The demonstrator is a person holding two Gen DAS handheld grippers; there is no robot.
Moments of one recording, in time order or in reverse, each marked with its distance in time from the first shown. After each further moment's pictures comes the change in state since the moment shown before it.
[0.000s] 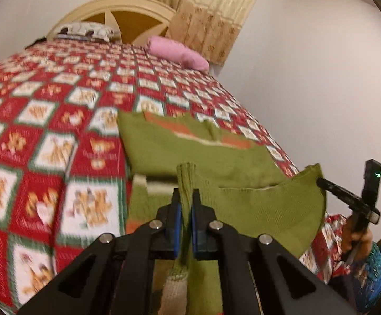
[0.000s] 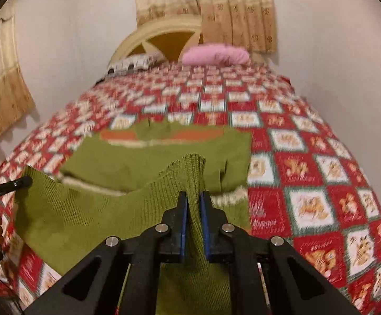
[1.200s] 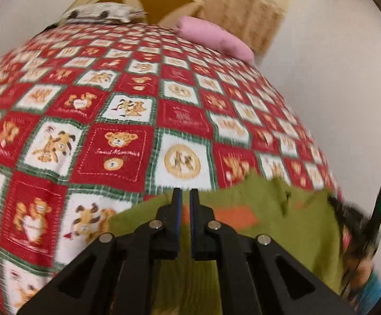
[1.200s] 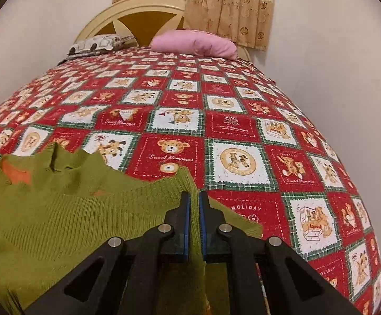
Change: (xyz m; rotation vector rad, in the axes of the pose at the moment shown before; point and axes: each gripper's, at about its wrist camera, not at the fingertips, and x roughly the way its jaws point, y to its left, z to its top) left arm 0.183 0.051 0.134 -0.030 0.126 0.170; right arm 0.232 -0.034 0.105 -0.079 0.067 -0.203
